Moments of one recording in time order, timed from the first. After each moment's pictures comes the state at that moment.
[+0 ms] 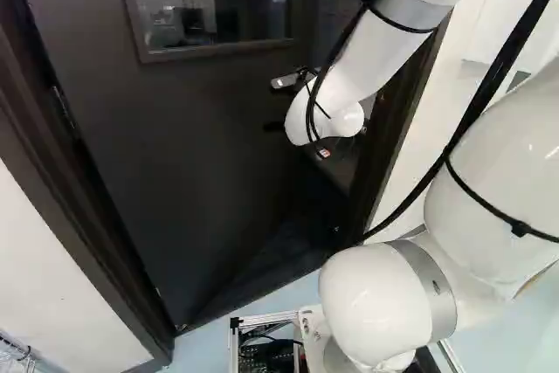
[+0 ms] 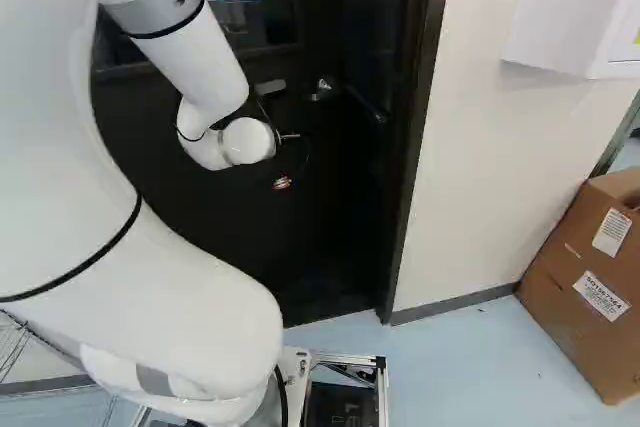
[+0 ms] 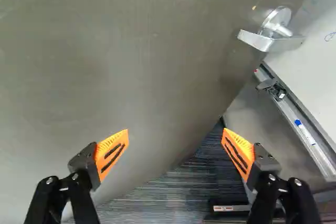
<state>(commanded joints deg) 2.4 6.5 -26.5 -16.2 32.3 0.0</state>
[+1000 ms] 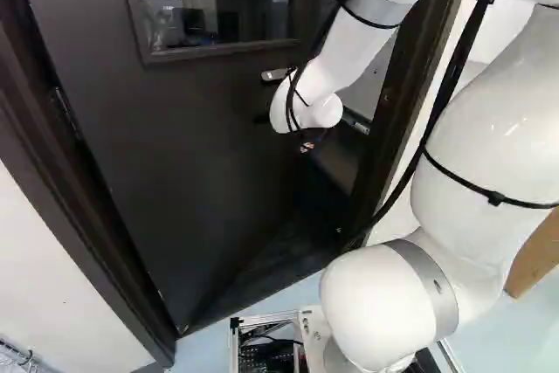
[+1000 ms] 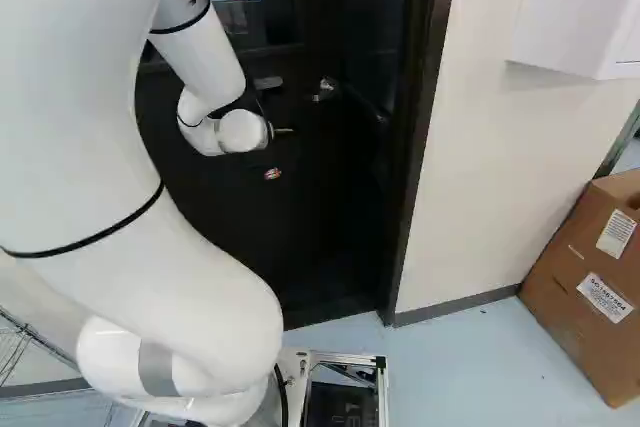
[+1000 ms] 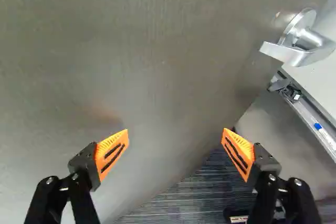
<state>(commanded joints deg) 7.7 -1.3 -34.2 -6.6 32.3 0.0</state>
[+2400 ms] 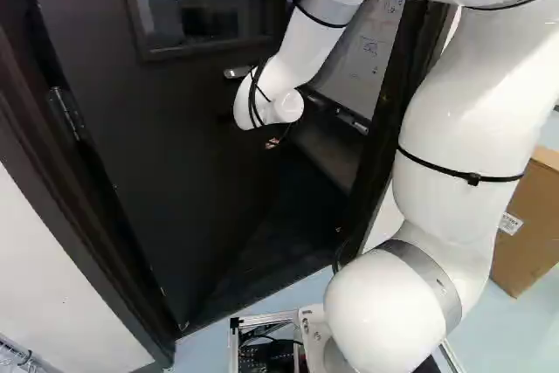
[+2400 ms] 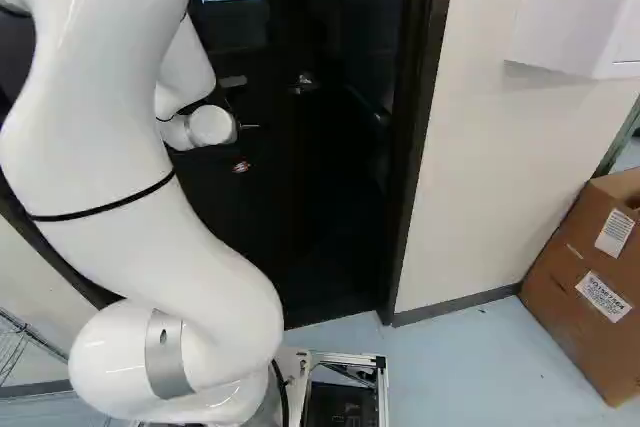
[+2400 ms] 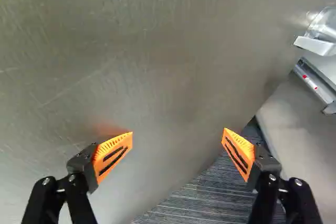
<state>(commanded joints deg) 19.8 -8.0 -41.4 -4.7 32.3 0.0</state>
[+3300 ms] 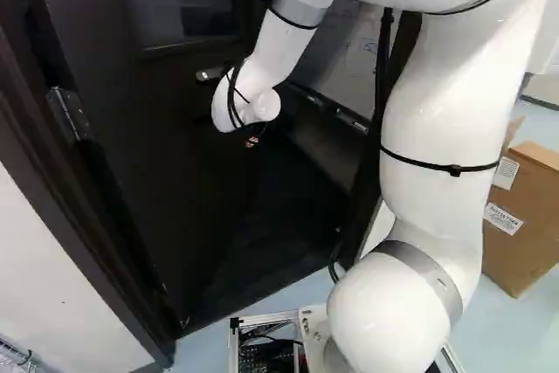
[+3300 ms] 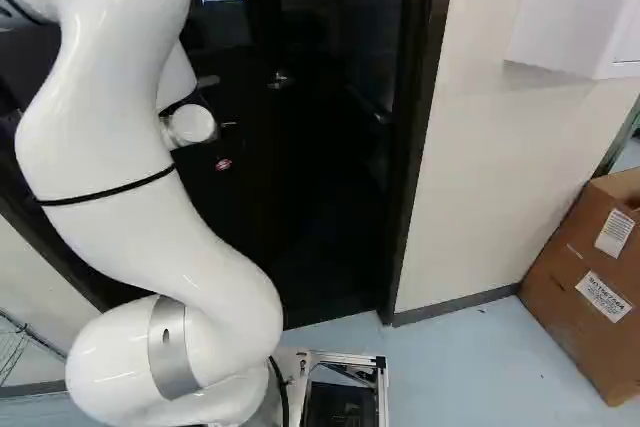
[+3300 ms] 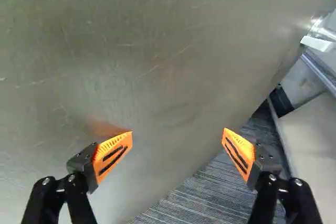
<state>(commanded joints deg) 26.3 -12.7 -46.7 -8.7 32.3 0.0</state>
